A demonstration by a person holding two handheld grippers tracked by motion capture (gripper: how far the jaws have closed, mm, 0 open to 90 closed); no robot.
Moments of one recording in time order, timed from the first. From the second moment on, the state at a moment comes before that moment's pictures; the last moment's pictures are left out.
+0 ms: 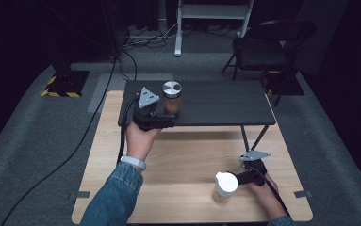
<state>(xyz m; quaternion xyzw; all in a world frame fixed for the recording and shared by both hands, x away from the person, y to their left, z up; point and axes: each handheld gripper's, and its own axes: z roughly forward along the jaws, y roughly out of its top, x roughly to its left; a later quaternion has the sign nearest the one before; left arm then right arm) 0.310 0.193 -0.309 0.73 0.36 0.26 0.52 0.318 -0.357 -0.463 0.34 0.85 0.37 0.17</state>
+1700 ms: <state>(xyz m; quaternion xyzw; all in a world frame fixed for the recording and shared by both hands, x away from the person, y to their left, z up) 0.278 0.182 -0.465 0.84 0.37 0.17 0.35 0.318 -0.357 -0.463 0.34 0.85 0.36 0.17</state>
